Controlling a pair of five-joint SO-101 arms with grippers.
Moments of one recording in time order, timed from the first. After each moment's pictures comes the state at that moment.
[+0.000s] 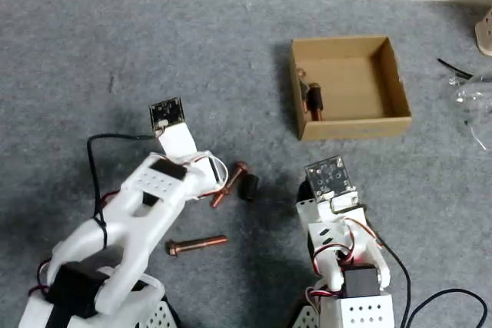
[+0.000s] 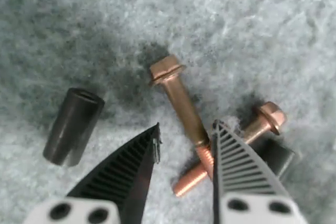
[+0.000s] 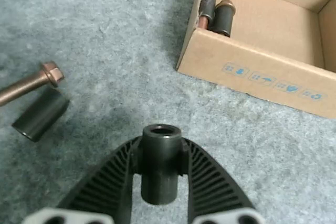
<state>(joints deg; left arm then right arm) 14.0 -16.5 56.7 37.4 44.4 -9.5 -104.1 96.0 50.6 19.3</state>
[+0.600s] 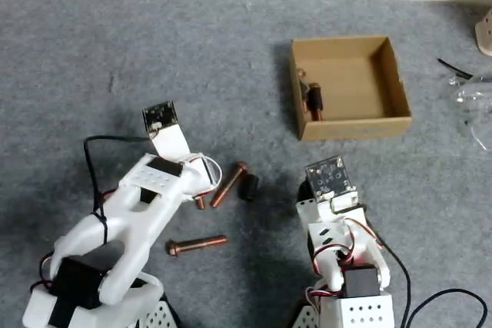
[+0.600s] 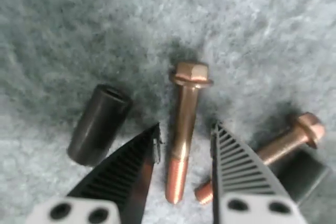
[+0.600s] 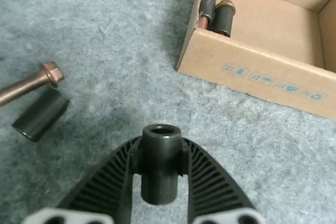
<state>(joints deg) 12.1 -14.7 56.6 37.8 44.4 -9.5 -104.1 96.0 50.6 19.3</state>
